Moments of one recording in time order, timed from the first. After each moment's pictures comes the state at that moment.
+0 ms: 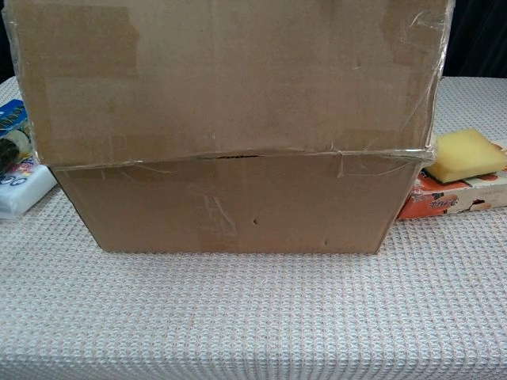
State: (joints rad) left arm -0.12 -1.13 -0.17 -1.62 1.33 1.48 -0.09; right arm 0.74 -0.96 1.03 -1.90 -0.72 -0.23 0.46
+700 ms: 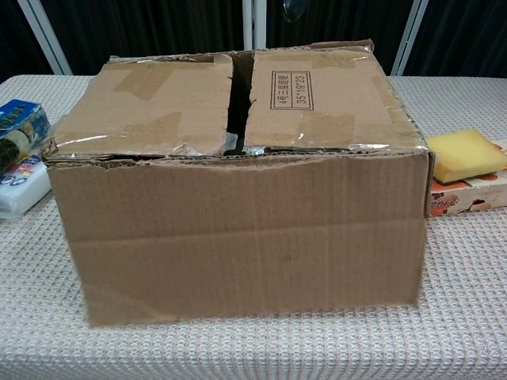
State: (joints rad) left arm -0.12 -1.12 -0.16 -1.64 1.34 1.49 -0.07; right arm 0.42 -1.10 1.24 -1.90 -0.46 -0.65 0.05
